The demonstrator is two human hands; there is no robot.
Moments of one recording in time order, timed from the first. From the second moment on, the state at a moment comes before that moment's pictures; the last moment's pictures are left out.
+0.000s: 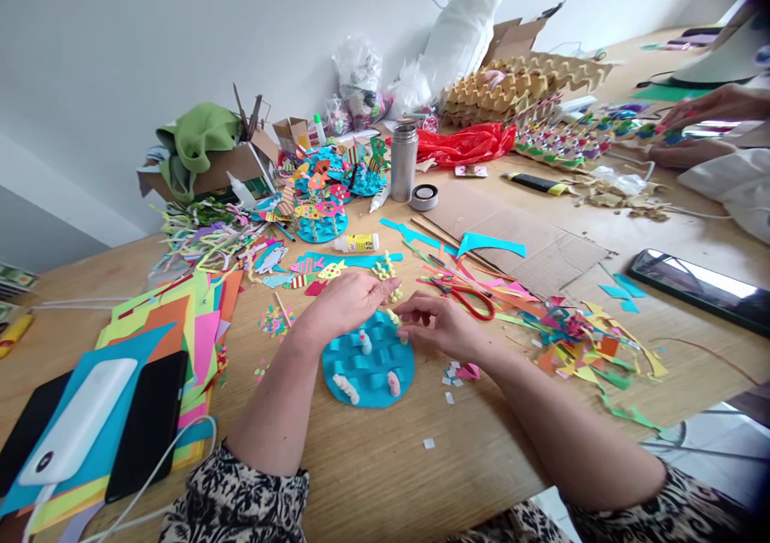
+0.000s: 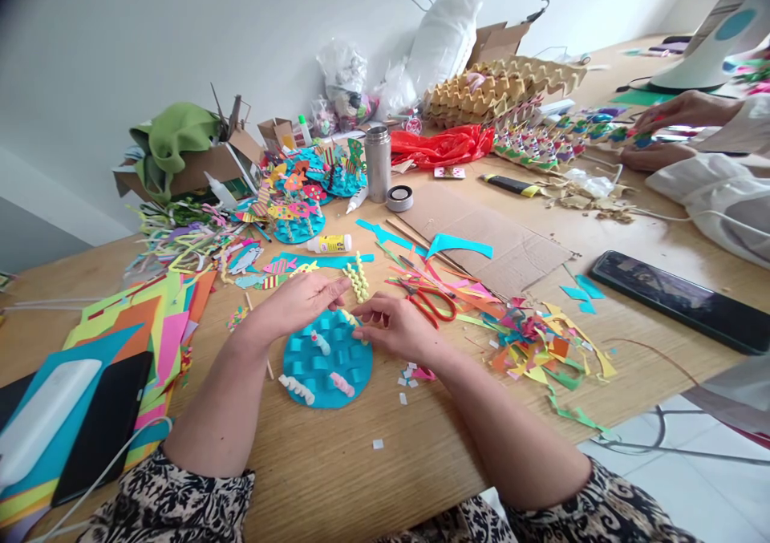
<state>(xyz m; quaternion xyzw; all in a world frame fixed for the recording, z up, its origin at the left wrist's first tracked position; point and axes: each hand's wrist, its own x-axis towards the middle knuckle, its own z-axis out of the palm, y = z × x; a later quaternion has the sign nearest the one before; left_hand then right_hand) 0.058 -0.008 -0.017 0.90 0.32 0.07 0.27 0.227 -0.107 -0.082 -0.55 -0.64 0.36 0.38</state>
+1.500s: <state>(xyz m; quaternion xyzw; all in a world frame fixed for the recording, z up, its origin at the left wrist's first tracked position) 0.071 -0.029 -0.019 0.95 0.18 0.07 0.24 0.224 -0.110 -0.090 -0.57 -0.74 0.26 0.24</state>
